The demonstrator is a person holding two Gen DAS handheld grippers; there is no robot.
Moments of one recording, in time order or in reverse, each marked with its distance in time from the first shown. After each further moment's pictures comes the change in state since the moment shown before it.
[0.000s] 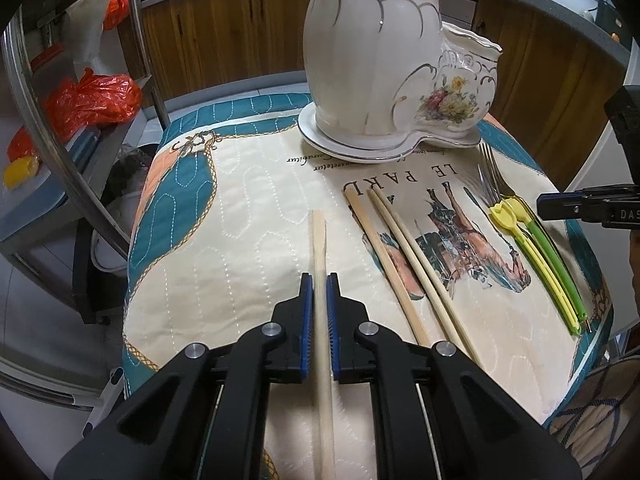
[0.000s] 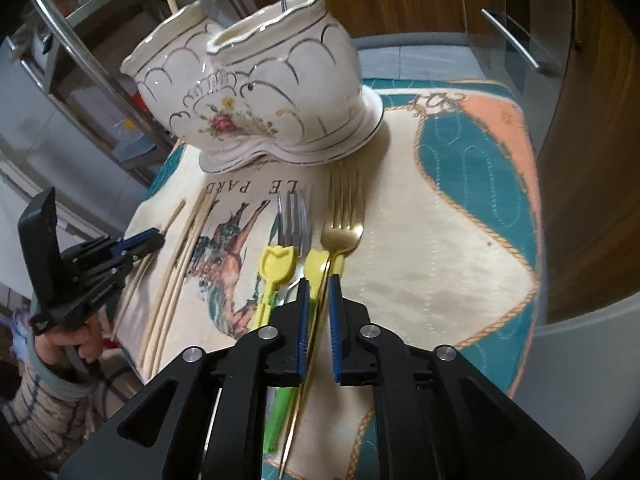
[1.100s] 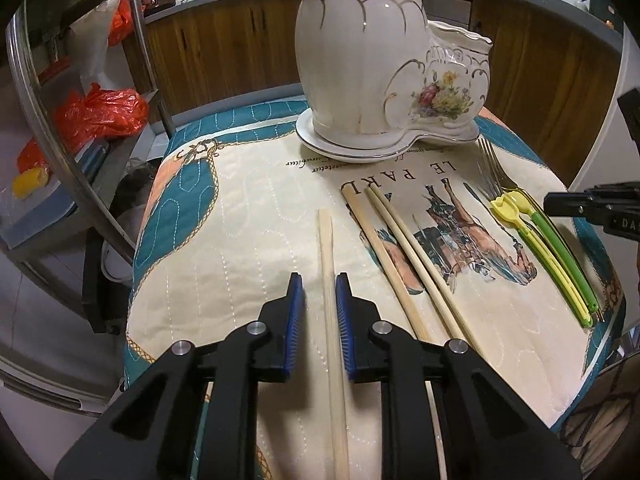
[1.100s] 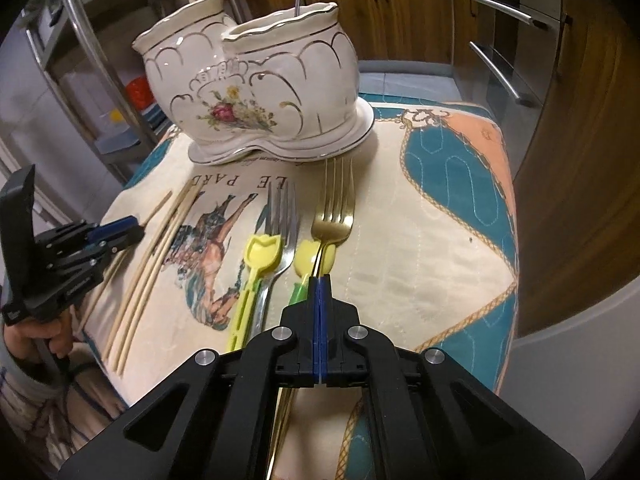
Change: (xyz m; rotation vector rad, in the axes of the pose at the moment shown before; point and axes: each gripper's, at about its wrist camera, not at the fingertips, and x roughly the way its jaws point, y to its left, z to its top) left arm -0.006 -0.010 -0.010 0.035 -0.043 0.048; right arm -0.006 0.017 -0.017 -0.079 -0.092 -0.137
